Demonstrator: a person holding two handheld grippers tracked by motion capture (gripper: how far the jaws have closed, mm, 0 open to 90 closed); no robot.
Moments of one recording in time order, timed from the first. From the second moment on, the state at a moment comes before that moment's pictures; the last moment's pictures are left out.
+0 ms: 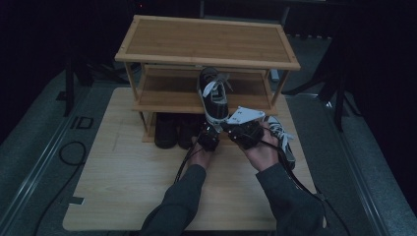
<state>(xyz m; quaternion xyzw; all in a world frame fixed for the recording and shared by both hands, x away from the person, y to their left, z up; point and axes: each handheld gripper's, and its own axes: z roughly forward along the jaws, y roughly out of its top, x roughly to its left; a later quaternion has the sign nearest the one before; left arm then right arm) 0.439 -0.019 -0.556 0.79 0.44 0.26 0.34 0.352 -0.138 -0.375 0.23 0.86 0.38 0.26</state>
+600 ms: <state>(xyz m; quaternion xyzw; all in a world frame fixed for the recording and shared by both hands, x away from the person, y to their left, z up) 0.438 -0.020 -0.556 0.79 0.45 0.25 0.34 0.369 -0.108 -0.377 0.24 0.85 0.39 0.25</state>
